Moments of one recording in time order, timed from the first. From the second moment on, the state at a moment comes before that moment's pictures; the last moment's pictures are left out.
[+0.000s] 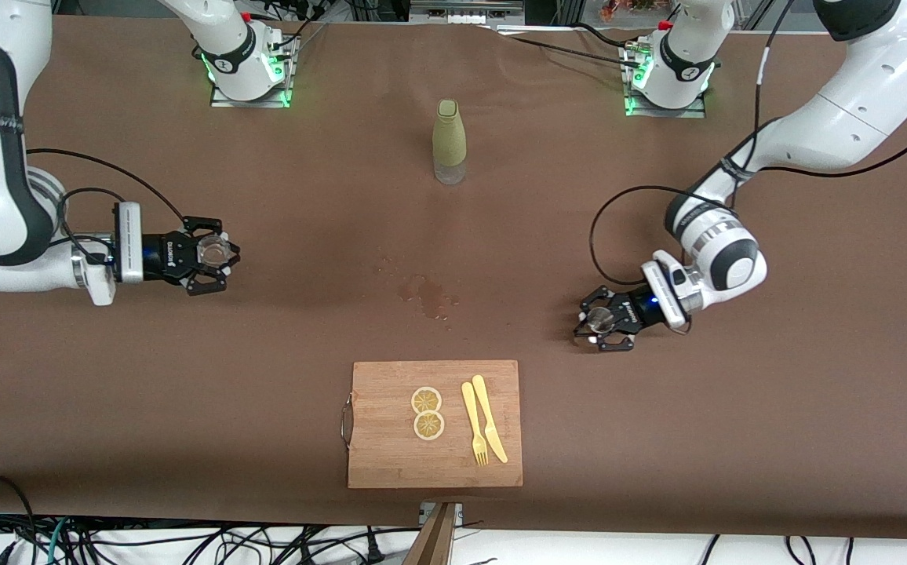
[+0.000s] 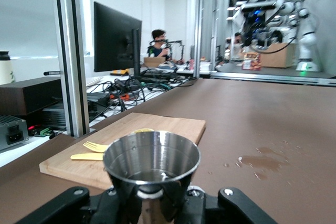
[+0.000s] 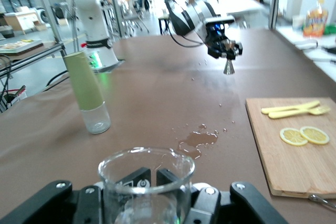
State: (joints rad) left arm 0.49 0.86 -0.61 -1.89 -1.57 2.21 2.70; right arm 0.09 0.48 -0.30 -1.83 1.13 1.46 -2.34
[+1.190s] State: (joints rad) left arm 0.57 0.82 -0.38 -1.89 -1.17 1.81 2.52; right arm 0.00 0.92 -0.27 -1.79 1.38 1.43 -2.73
